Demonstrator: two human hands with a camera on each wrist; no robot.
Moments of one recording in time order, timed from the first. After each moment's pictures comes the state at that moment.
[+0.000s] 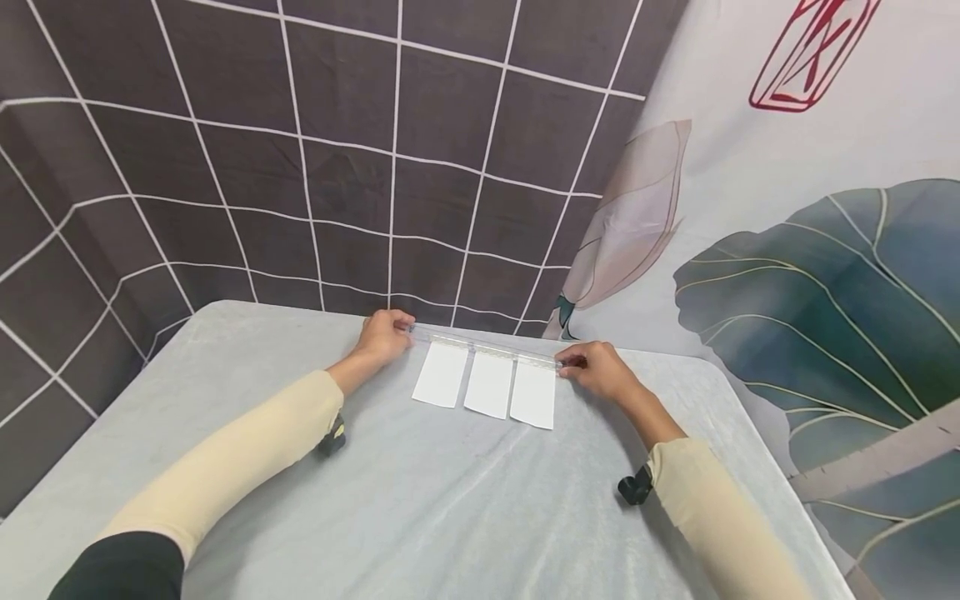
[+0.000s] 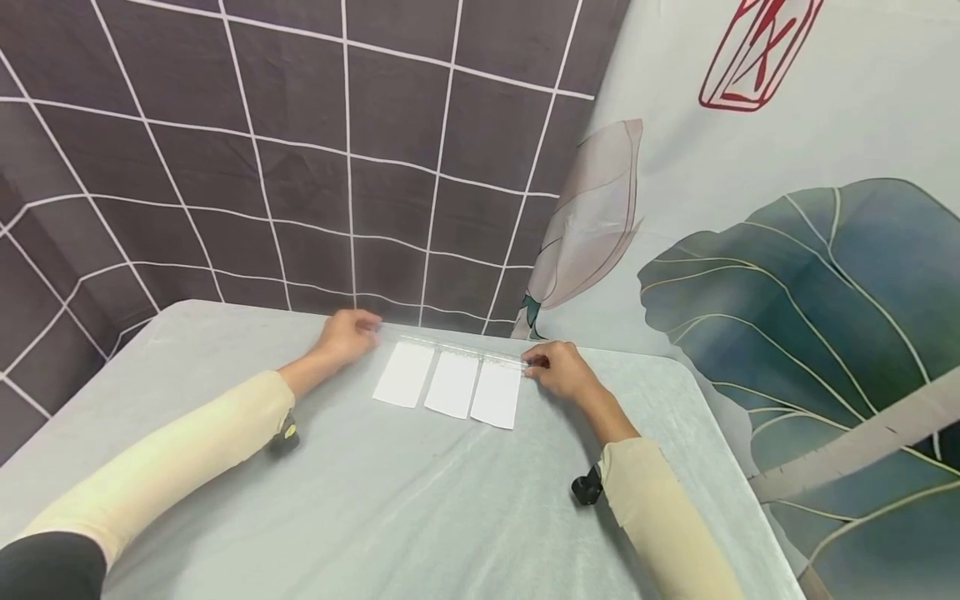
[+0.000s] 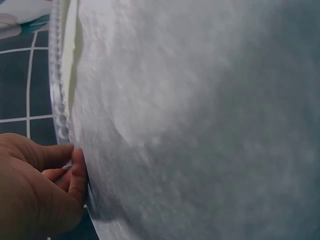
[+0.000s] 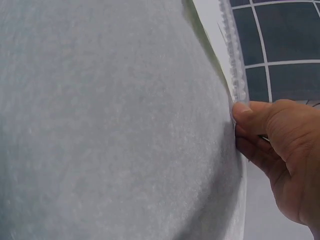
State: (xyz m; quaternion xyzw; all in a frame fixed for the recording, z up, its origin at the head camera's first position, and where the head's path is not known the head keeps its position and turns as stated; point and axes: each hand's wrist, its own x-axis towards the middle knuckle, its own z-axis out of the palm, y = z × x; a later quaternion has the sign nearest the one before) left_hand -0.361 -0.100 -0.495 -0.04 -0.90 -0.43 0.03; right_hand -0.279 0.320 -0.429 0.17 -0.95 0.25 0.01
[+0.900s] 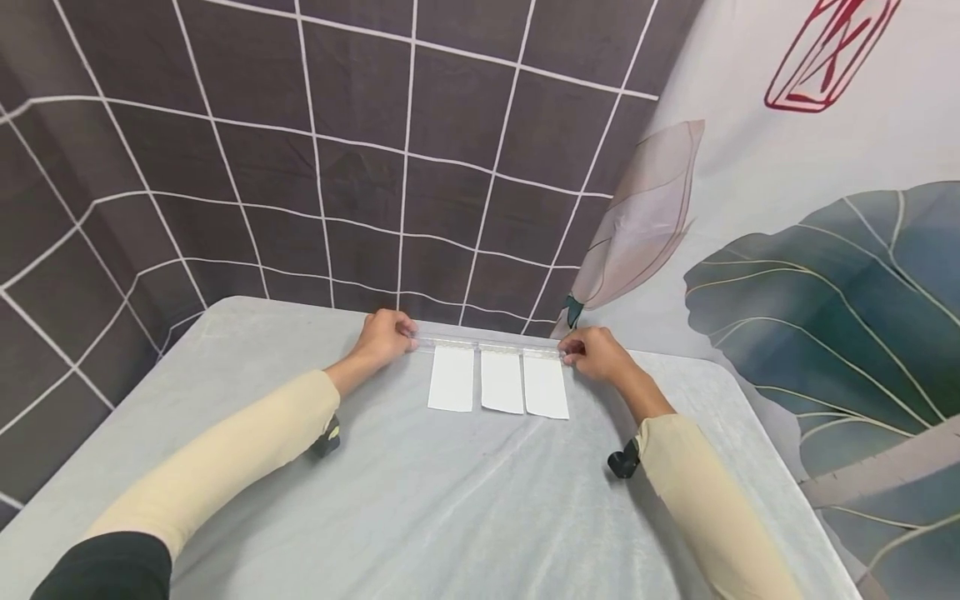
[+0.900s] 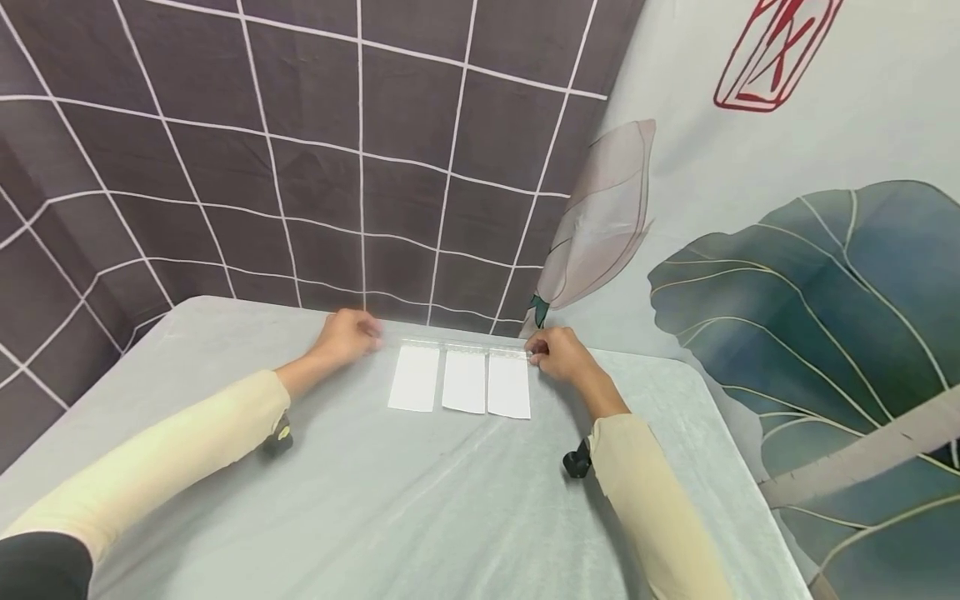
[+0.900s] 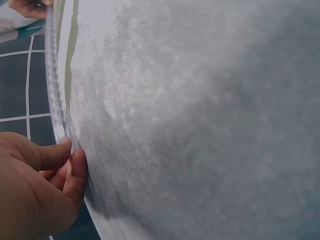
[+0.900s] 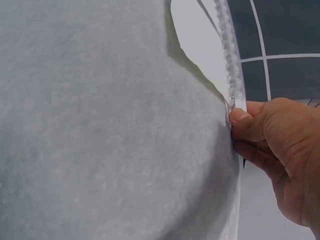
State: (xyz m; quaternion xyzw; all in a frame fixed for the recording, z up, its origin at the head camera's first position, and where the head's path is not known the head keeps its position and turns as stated) left_hand -0.360 -0.117 -0.498 -0.05 -0.91 -0.41 0.03; right_hand -0.308 0.310 -0.424 0.18 -0.96 0.22 -0.02
